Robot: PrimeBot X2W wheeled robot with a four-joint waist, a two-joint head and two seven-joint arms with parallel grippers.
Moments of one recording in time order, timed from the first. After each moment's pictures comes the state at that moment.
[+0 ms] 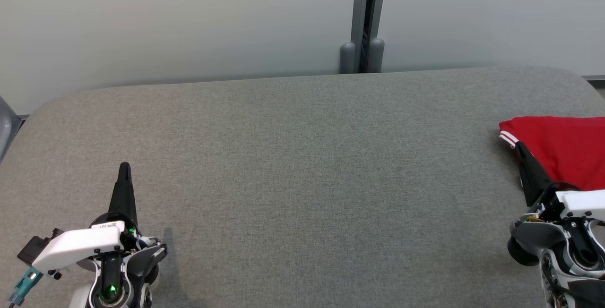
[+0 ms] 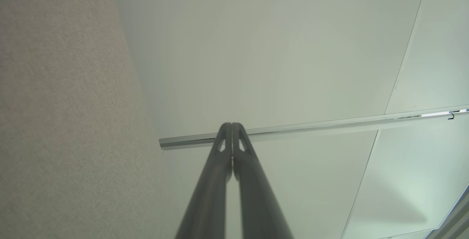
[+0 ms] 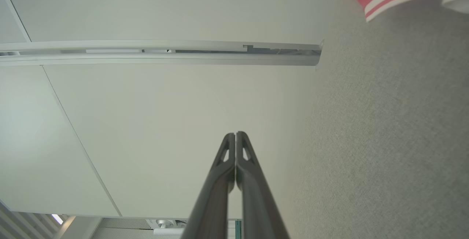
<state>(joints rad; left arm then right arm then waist) -0.21 0.05 0.05 0.35 -1.61 -0.13 -0.04 -0.36 -0.05 -0.19 0.50 1.57 0.13 0.25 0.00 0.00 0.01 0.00</state>
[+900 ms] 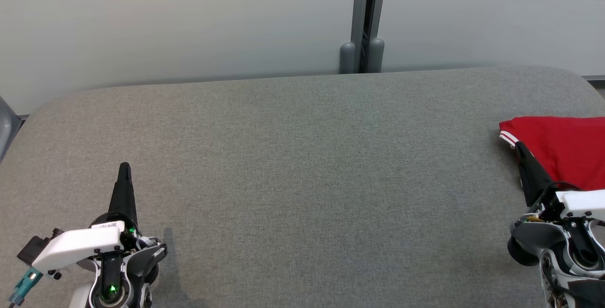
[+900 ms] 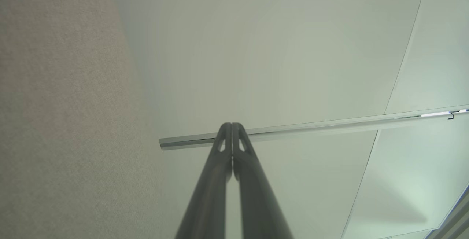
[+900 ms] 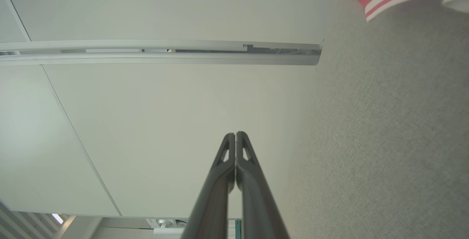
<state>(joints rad) -0.21 0.05 0.05 0.35 -1.61 -0.13 -0.04 -0.36 -0.05 -0.20 0.50 1.57 0.13 0.25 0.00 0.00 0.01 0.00</state>
